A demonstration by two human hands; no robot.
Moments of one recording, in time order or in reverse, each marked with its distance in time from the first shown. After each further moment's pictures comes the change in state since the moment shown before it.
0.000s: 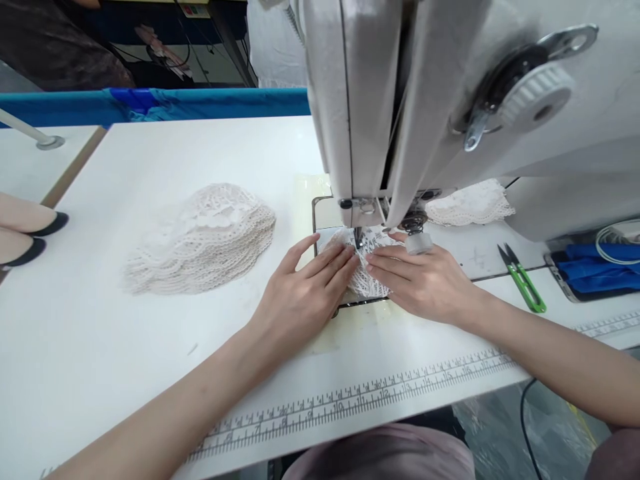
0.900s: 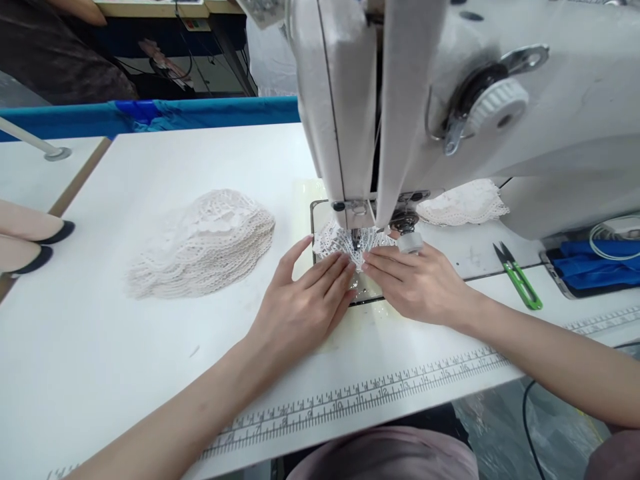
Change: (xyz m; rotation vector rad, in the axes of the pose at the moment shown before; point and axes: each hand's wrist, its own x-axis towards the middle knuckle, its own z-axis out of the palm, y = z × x) left_hand -0.001 0.009 -0.002 -0.057 0.076 -0.043; right_hand -0.002 -0.007 0.003 -0.102 -0.047 0.027
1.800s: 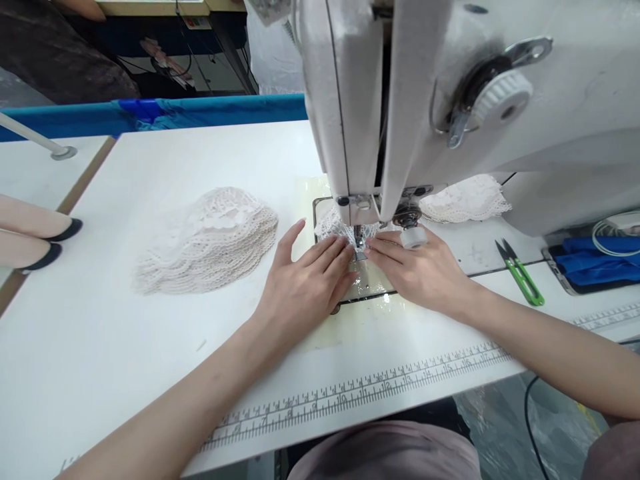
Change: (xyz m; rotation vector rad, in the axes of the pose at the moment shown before) left_hand 0.005 -0.010 0.008 0.033 -0.004 -0.045; right_hand 0.003 0.006 0.003 -0.030 -0.035 0.067
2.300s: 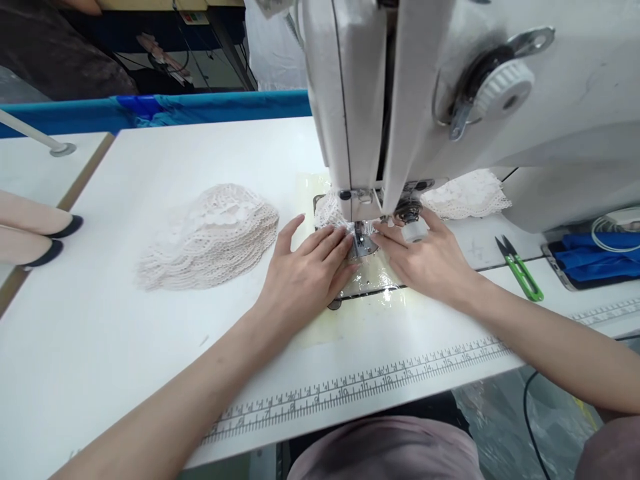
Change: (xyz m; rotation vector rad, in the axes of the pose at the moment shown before) left_hand 0.002 -0.005 0.003 -0.048 -0.037 -0.066; right_hand 0.000 0.008 0.000 -0.107 -0.027 0.041
